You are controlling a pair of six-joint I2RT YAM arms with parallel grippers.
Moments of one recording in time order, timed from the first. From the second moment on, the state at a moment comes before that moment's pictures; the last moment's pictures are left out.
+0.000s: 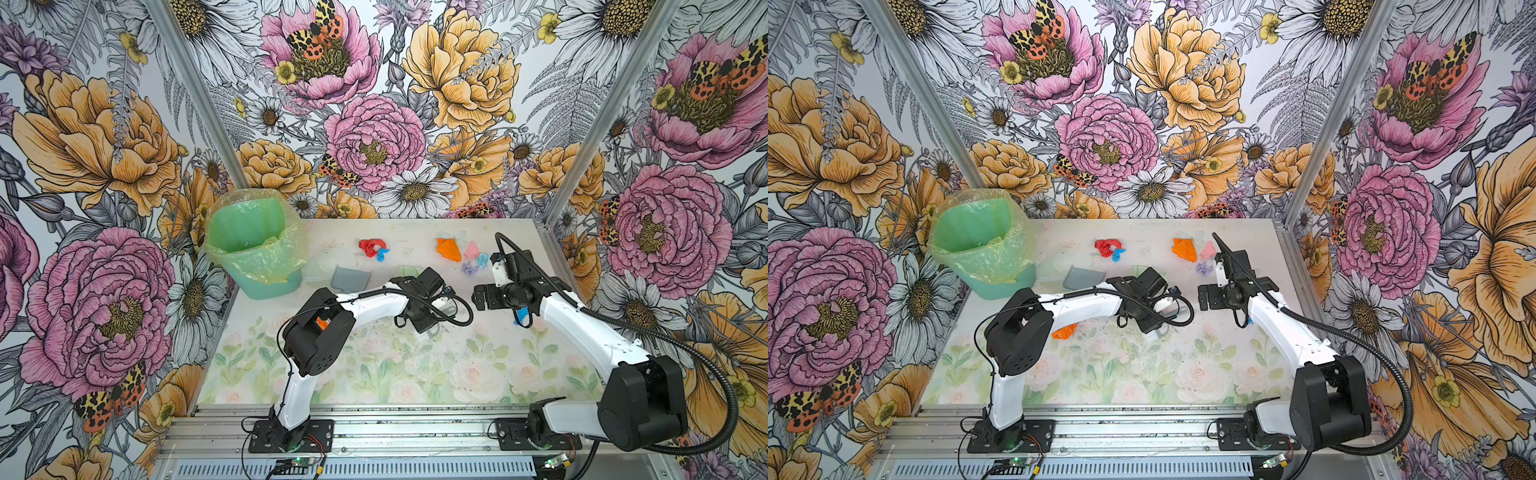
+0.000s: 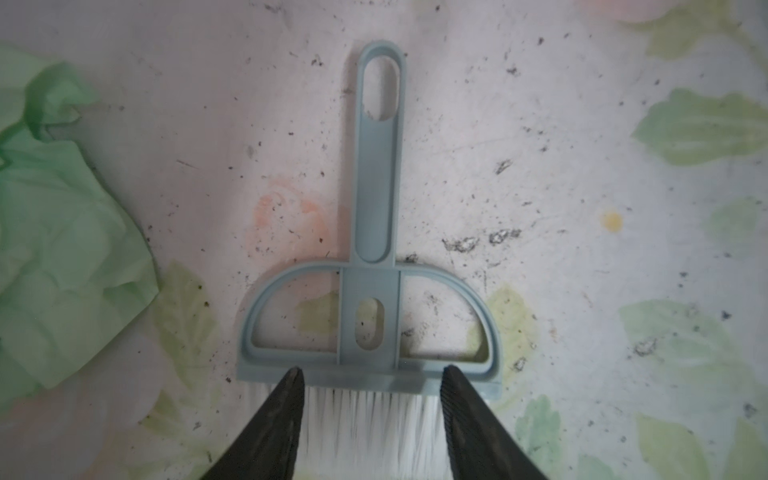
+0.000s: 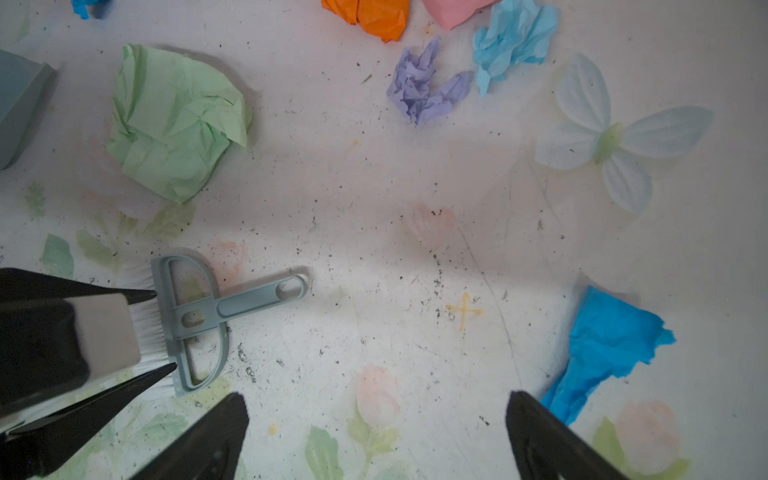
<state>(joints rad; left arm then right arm) -0.86 2.01 1.44 -0.59 0.04 0.24 0.19 1.33 0.97 -0.68 -0.10 0.09</state>
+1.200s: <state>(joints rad) -0.86 2.04 1.49 -0.60 0.04 0.24 0.16 1.32 0.97 -0.68 -0.11 0.09</state>
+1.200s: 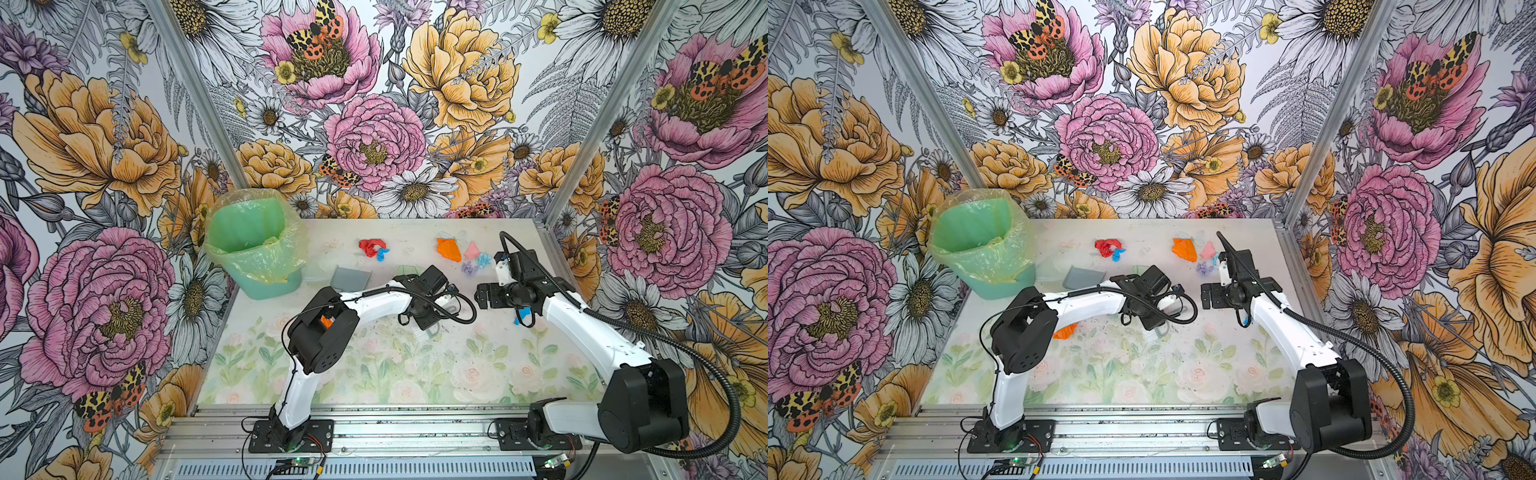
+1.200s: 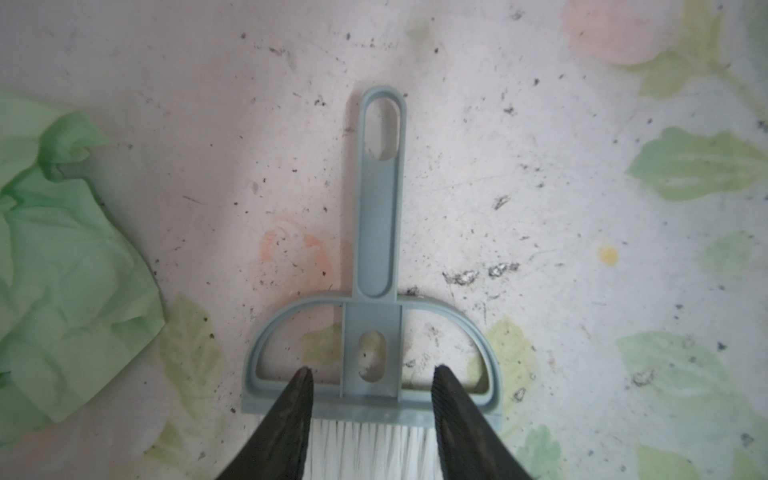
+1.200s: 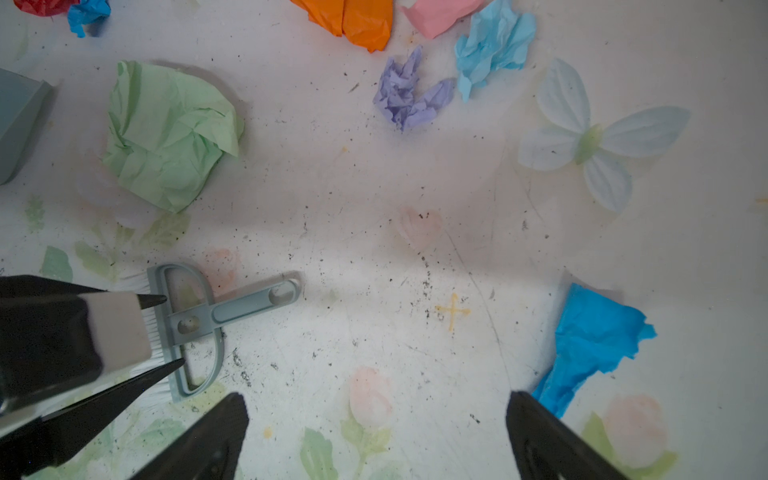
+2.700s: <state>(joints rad) -0.87 2.09 1.51 -0.60 0.05 0.23 0.16 1.32 0.96 -0.68 -0.11 0.09</state>
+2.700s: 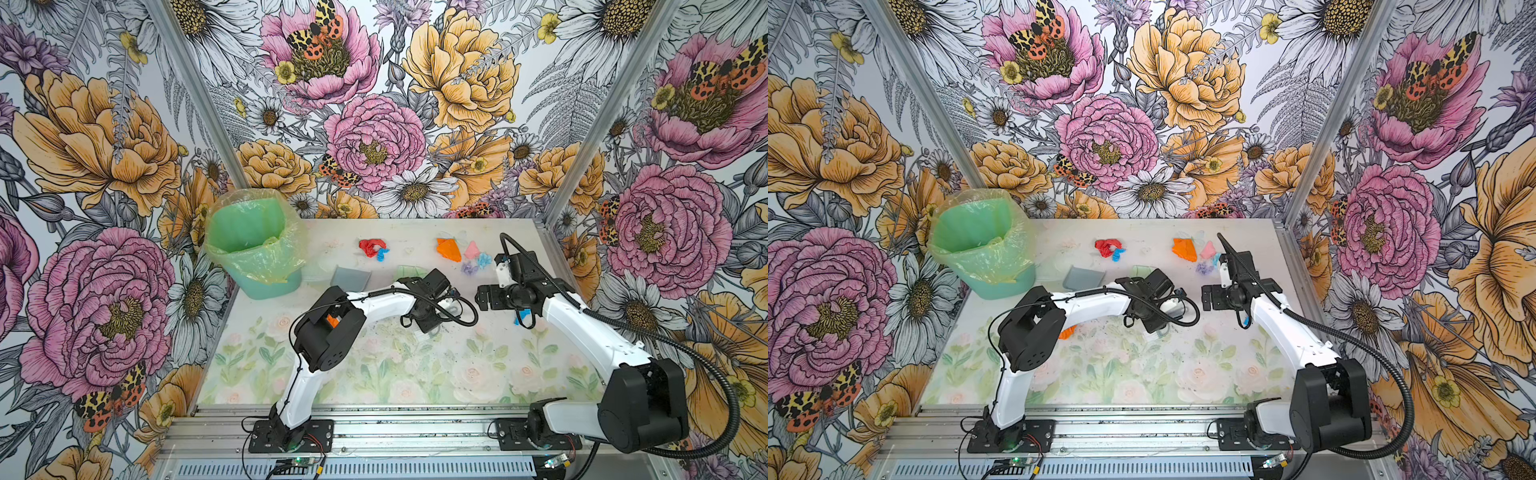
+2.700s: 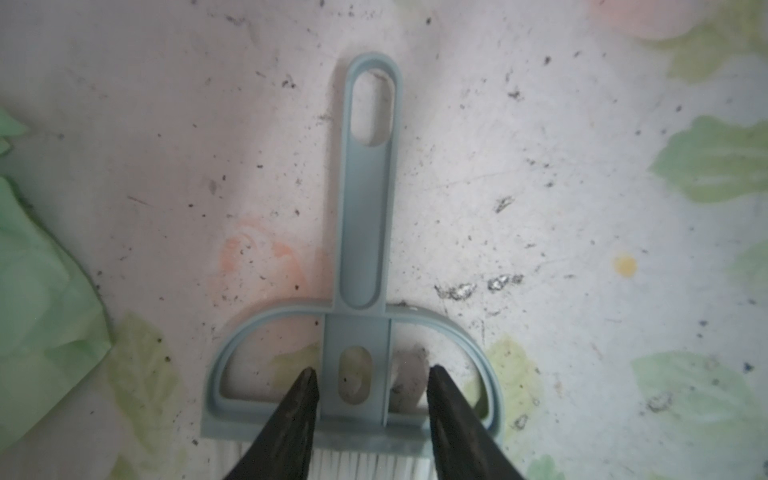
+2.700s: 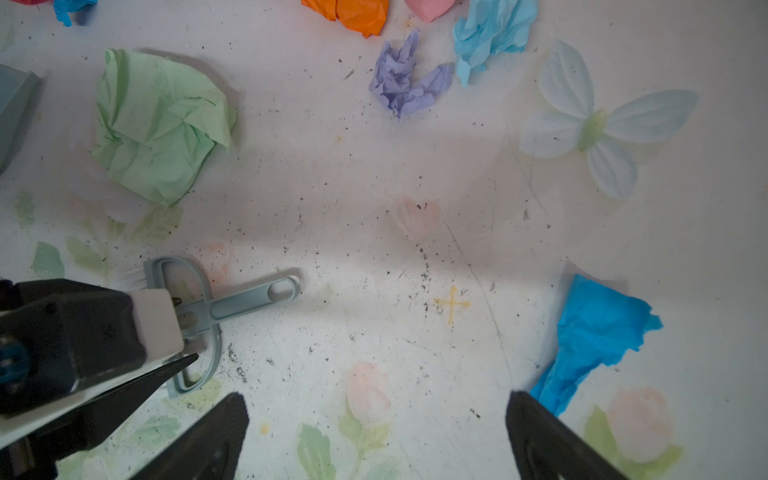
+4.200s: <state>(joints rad) -0.90 2.12 1.54 -0.61 0.00 0.24 0.16 1.31 0.96 -0.68 -0.14 0.09</state>
